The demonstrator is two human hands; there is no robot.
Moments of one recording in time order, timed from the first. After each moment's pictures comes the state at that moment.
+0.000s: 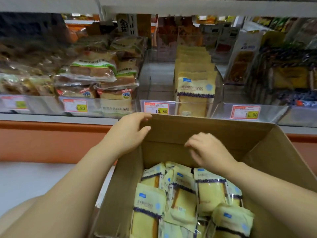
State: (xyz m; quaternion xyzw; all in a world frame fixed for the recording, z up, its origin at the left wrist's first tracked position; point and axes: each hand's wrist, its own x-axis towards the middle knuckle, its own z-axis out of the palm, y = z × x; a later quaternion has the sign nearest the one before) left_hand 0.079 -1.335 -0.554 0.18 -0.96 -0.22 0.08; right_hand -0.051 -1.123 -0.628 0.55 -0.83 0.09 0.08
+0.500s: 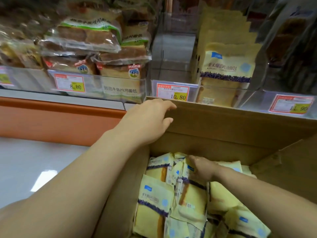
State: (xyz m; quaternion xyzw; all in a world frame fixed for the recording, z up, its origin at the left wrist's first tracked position) left_hand 0.046 -1.343 -0.573 0.14 -0.98 -0.16 0.02; right_hand -0.071 -1.164 -0.759 0.38 -0.85 -0.02 -0.37
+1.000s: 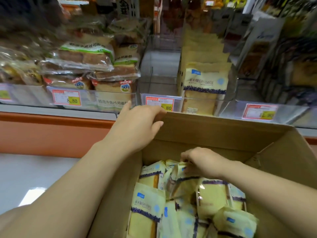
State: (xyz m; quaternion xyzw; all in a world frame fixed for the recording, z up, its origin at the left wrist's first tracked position) left_hand 0.056 -1.332 -0.551 0.13 -0.98 -0.13 0.06; right_hand -0.055 -1.154 -0.639 0.52 -0.82 0.00 -0.24
